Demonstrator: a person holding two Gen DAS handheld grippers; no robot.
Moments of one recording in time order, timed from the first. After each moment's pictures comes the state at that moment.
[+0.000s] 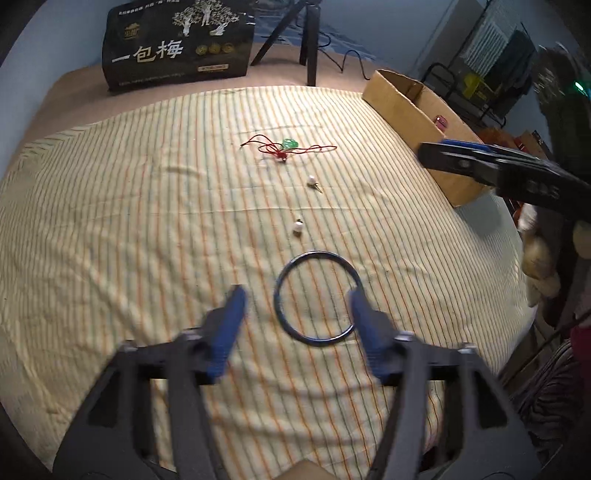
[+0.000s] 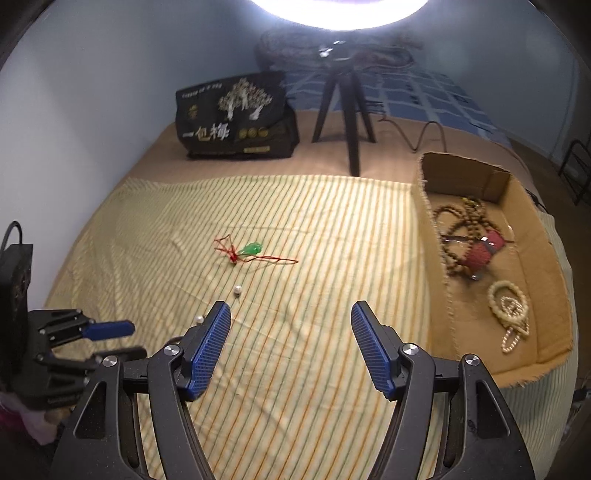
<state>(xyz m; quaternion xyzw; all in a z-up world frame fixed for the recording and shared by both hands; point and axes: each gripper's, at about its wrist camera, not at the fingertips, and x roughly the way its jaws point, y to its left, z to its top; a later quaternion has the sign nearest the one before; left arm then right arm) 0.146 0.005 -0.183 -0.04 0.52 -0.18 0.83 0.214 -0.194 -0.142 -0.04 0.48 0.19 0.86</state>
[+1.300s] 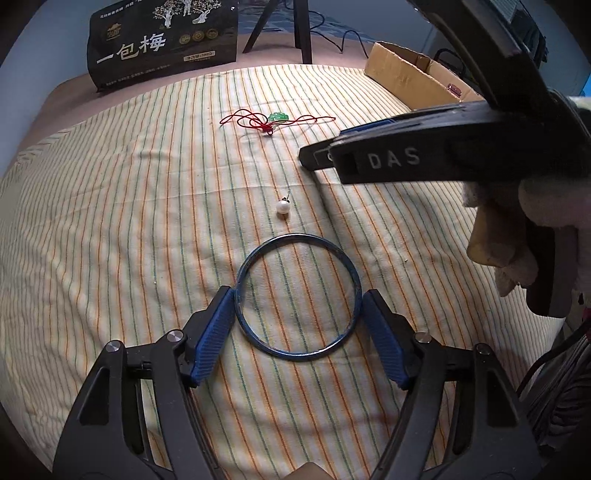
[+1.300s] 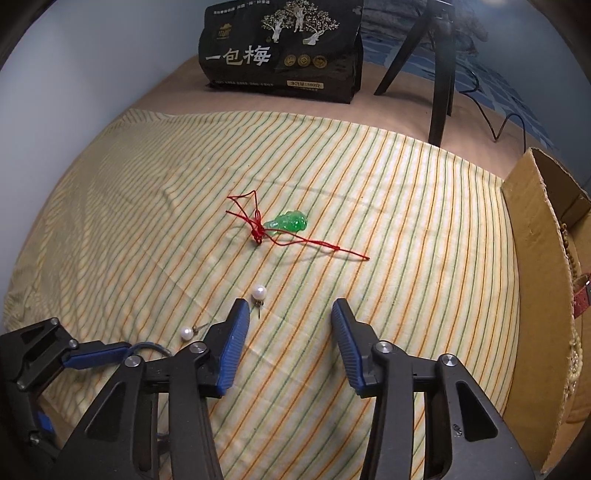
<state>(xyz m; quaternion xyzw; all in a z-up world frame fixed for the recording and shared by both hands) 0.154 -0.024 -0.222 0.01 0.52 -0.15 0.84 0.249 -0.131 -0.213 -0.10 0.52 0.23 0.81</state>
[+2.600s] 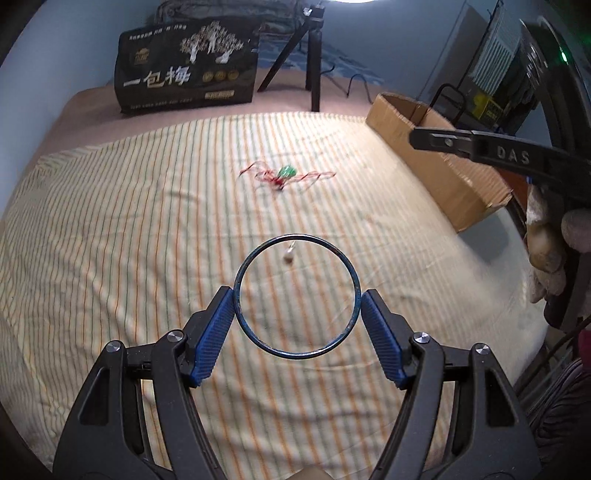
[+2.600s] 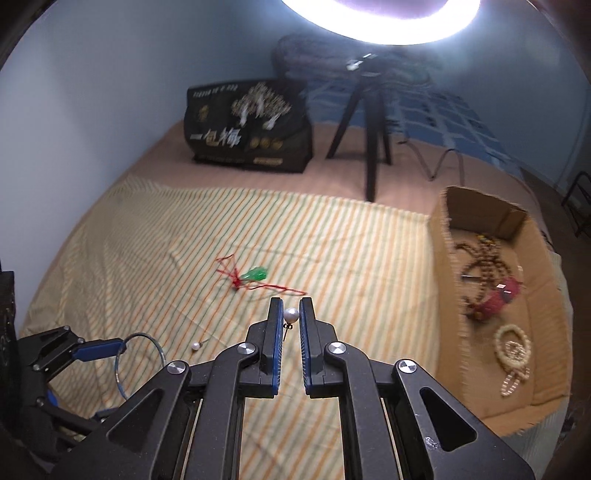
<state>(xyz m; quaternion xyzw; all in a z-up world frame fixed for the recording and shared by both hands) 0.141 -0.010 -0.169 -0.04 0.48 -0.15 0.87 0.232 -0.188 -0.129 -0.05 0.44 0.19 0.87</state>
